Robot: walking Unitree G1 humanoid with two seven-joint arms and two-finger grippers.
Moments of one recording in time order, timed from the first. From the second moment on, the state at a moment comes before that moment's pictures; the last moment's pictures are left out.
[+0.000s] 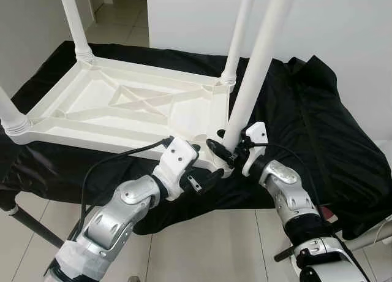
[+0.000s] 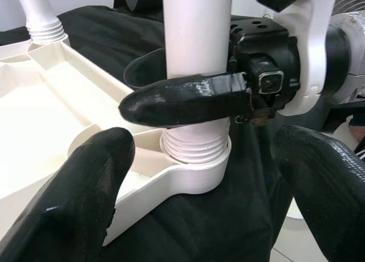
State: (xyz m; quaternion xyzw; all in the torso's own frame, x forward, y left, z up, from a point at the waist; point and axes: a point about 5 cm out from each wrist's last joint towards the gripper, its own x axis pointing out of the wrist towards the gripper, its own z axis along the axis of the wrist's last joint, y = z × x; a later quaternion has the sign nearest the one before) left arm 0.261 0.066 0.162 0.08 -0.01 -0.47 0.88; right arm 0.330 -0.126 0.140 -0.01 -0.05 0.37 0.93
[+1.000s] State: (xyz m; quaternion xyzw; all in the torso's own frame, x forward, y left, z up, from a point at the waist) left arm 0.259 0.064 0.159 0.08 -0.01 -0.47 0.88; right arm 0.301 -0.108 0.142 0.05 -0.06 0.06 0.99
